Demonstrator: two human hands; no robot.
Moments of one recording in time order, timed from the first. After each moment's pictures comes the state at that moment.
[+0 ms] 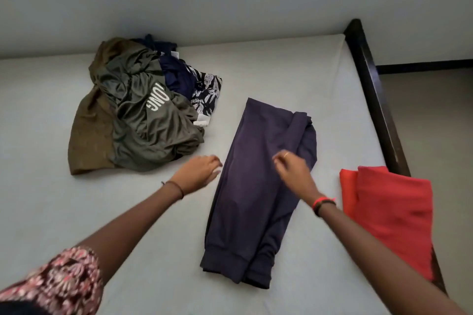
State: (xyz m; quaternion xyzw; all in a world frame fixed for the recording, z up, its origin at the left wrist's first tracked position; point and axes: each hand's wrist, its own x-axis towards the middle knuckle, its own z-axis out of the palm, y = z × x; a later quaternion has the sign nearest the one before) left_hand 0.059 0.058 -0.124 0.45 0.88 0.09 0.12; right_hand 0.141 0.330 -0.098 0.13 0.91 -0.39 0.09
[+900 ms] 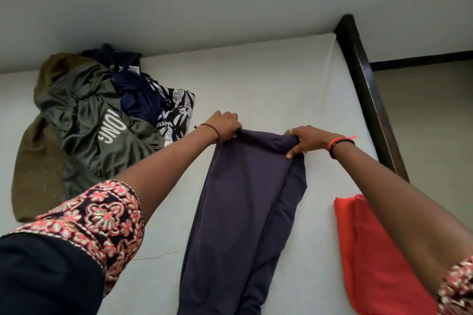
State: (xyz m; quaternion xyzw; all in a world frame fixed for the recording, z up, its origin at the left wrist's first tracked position) left_hand -0.119 0.242 -0.145 0.42 0.86 -0.10 0.28; right_hand -0.030 0.489 -0.147 0.01 0.87 -0.23 0.43
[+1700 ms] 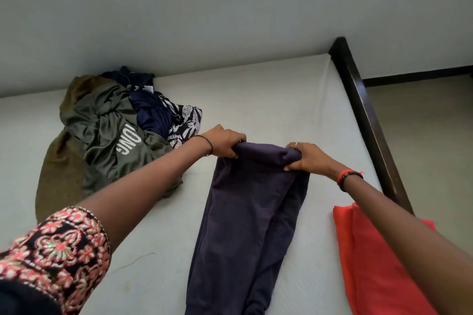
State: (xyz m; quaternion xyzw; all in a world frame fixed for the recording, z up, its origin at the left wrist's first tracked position) left_hand -0.102 0.227 -0.077 0.43 0.84 -0.03 0.33; right_hand 0.017 0.468 -0.104 0.08 0.87 -0.40 0.29
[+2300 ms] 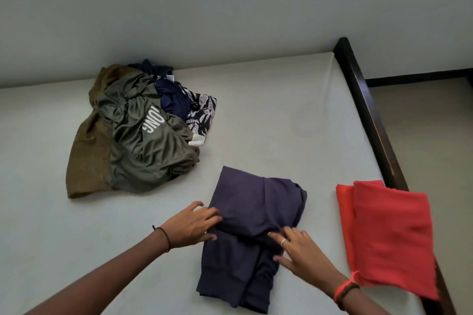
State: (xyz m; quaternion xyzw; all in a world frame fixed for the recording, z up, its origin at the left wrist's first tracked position) left_hand 0.115 0.046 -0.111 0.55 0.82 -0.01 0.15; right_hand 0.270 0.342 -0.125 -0.15 0.98 -0.12 0.09
